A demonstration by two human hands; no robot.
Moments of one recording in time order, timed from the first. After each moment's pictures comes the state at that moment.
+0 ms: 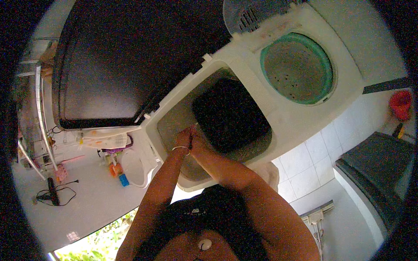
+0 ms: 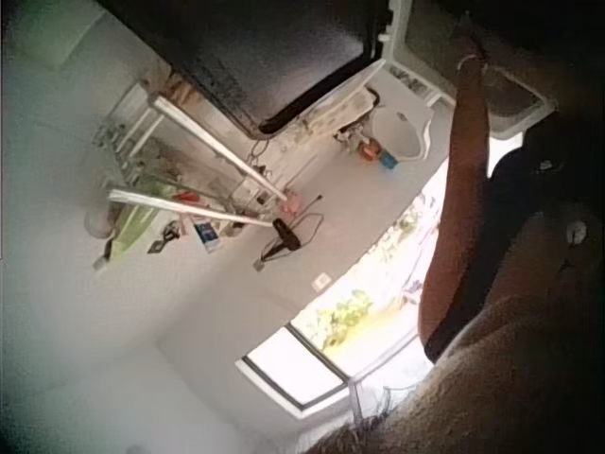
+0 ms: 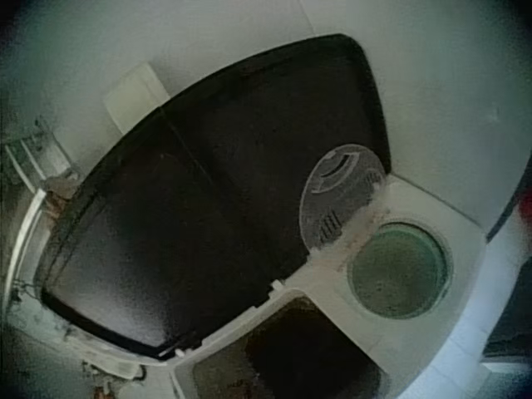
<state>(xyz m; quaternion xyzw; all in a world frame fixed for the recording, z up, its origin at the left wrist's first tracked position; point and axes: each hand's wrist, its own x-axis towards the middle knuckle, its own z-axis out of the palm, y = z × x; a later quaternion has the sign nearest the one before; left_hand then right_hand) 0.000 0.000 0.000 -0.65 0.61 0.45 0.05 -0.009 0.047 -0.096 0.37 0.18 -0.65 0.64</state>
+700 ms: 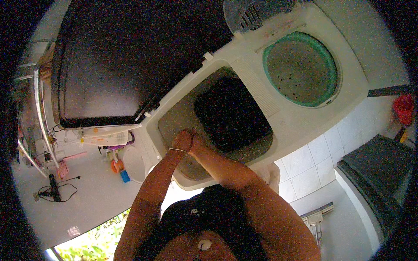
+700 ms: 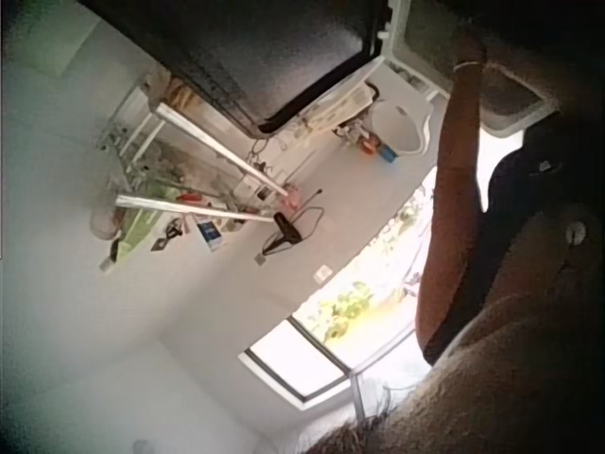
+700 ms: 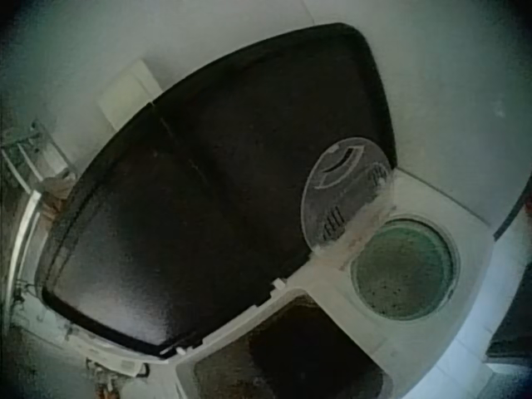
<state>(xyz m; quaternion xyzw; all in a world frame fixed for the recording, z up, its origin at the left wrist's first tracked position) 0.003 -0.001 0.000 -0.45 0.84 0.11 0.26 -0.029 0.044 -0.082 0.41 0.04 -0.56 0.72</state>
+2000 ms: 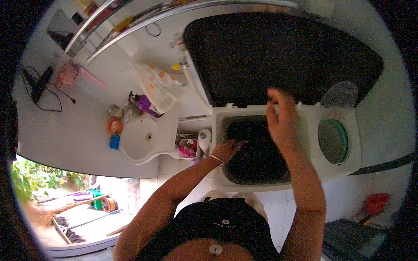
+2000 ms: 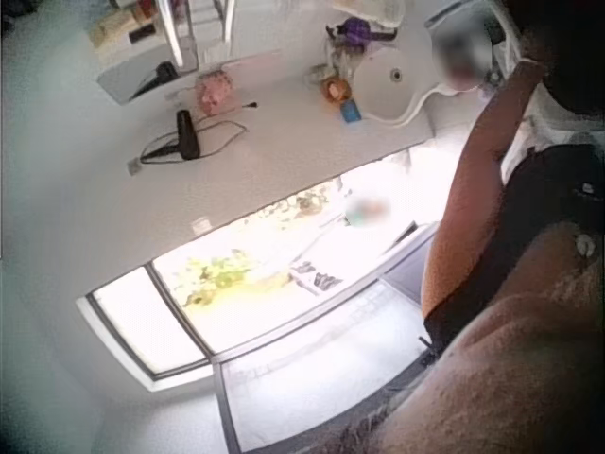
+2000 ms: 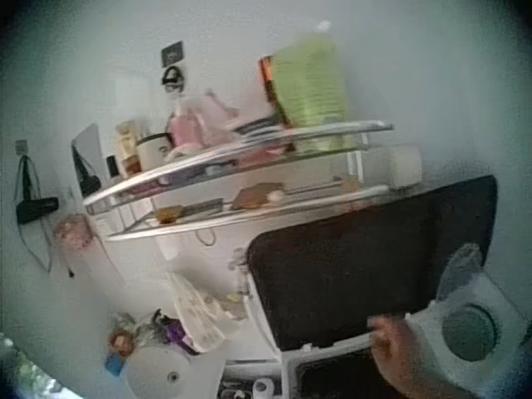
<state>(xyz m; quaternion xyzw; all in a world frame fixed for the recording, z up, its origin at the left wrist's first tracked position) 0.089 0.024 0.022 -0.39 0.89 0.17 -0.17 -0.122 0.050 0.279 0.68 -0.57 0.47 0.03</state>
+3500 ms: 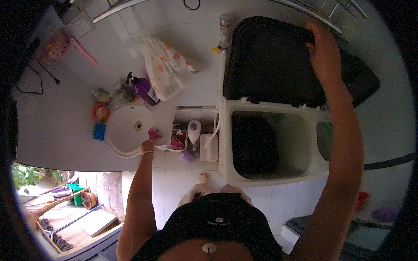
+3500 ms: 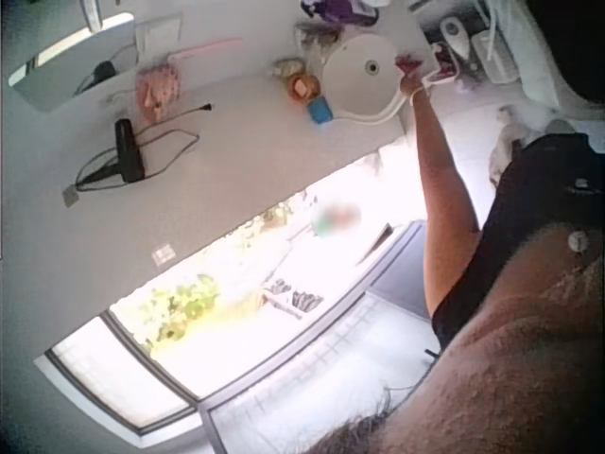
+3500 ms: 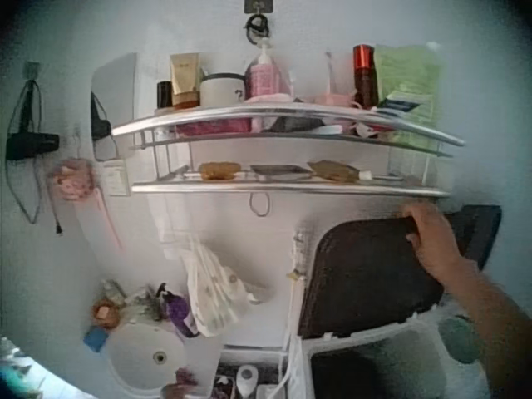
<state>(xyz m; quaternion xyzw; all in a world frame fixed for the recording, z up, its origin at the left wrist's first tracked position) 0.492 -0.020 -0.118 -0.80 0.57 0.15 -0.07 -0.099 -0.055 0.416 0.69 -0.62 0.22 0.32</state>
